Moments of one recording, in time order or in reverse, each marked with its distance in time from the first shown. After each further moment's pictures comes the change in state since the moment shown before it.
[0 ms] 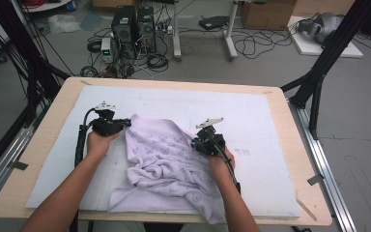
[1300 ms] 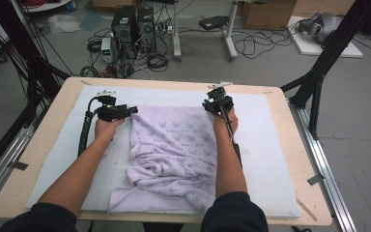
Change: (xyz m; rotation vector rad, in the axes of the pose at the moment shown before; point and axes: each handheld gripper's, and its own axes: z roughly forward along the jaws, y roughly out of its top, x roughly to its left) left arm 0.027 0.027 0.036 -0.057 0.012 -0.109; right arm -0.091 0.078 0.031 -0.136 -0.283 0.063
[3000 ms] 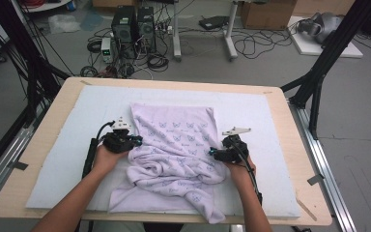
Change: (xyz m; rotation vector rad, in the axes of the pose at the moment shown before) left arm -0.066 -0.063 -0.037 0.173 -0.100 0.295; right arm 0.019 -0.127 -0.079 0.118 0.207 0.031
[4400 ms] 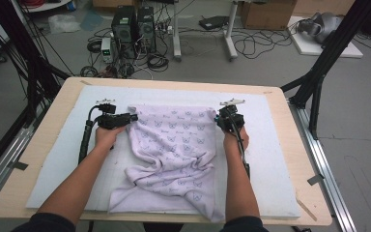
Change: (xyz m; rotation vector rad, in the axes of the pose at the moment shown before) left arm 0.074 0.020 0.019 -0.151 0.031 -0.330; right arm -0.036 0.075 0.039 -0.091 -0.184 0.020
